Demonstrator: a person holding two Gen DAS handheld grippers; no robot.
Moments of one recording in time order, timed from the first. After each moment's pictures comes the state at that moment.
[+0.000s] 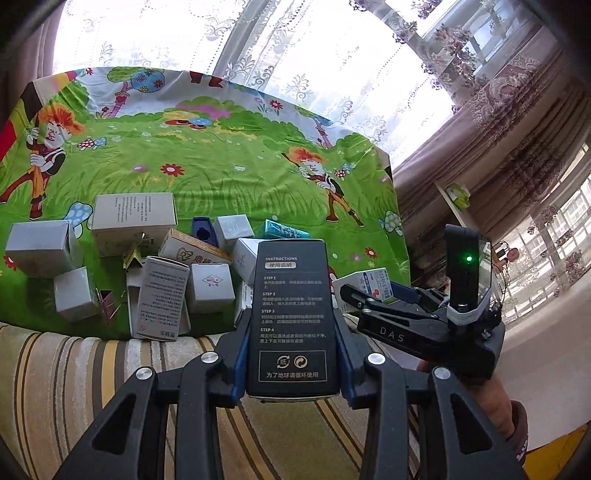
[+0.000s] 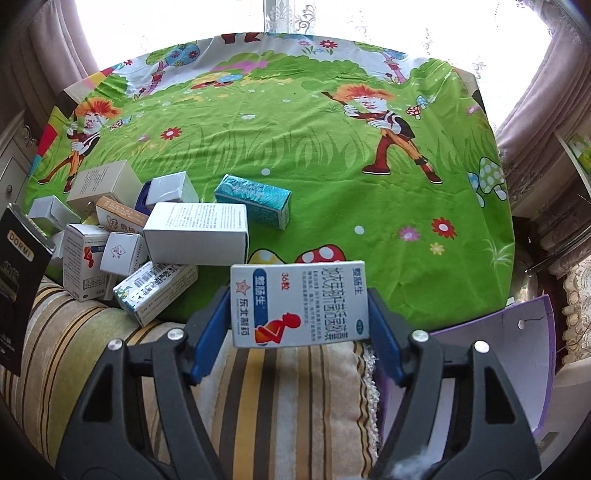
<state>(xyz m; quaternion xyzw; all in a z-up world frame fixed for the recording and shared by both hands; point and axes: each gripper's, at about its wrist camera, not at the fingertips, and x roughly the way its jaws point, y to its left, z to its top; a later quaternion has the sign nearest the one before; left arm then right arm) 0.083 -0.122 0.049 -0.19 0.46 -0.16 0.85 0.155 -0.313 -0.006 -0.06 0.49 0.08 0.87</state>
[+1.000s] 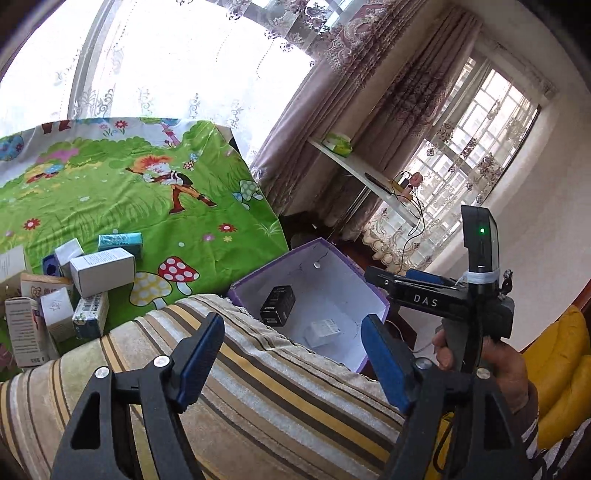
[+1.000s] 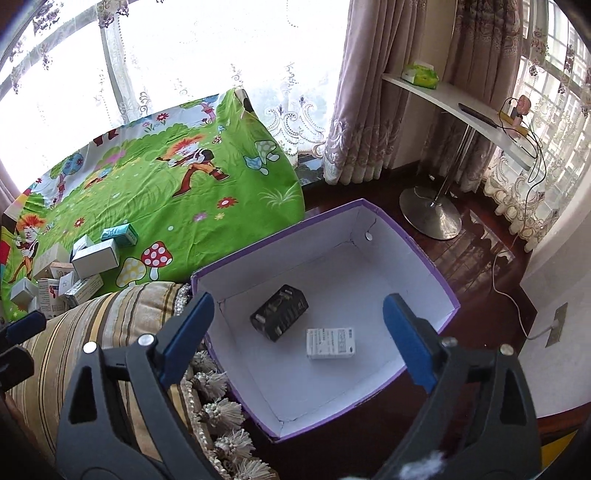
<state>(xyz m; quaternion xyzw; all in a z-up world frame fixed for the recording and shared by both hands) 0.029 -0.230 0.081 -0.09 0.39 -0.36 0.84 0.020 -0.481 0.062 0.04 0.42 -0.14 0.90</state>
